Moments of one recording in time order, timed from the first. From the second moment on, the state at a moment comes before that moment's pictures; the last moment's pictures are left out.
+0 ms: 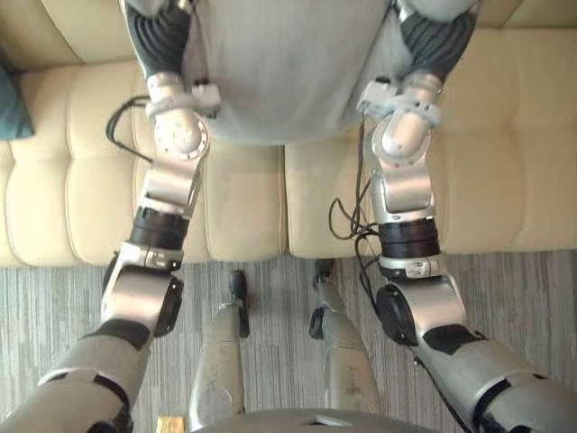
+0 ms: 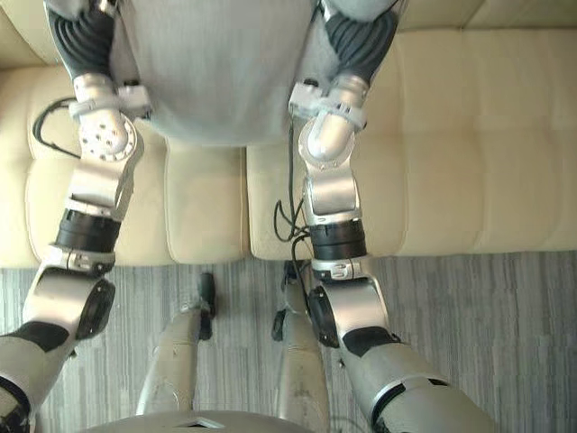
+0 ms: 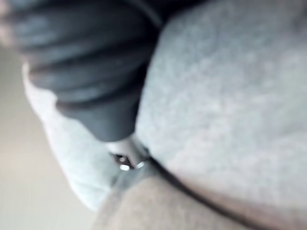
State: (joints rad) left arm -1.02 0.26 -0.06 0.31 0.02 -0.12 0.58; right arm -0.97 -0.13 -0.06 0.14 -0.11 -0.10 -0.59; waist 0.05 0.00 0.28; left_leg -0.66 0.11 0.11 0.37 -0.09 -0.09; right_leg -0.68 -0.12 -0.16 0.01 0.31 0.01
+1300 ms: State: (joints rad) left arm -0.81 0.56 0.32 0.40 -0.24 -0.11 0.37; right arm -0.96 -0.58 -0.19 0.20 0.41 -0.10 -0.46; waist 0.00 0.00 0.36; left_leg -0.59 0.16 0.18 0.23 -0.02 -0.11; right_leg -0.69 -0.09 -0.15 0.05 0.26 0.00
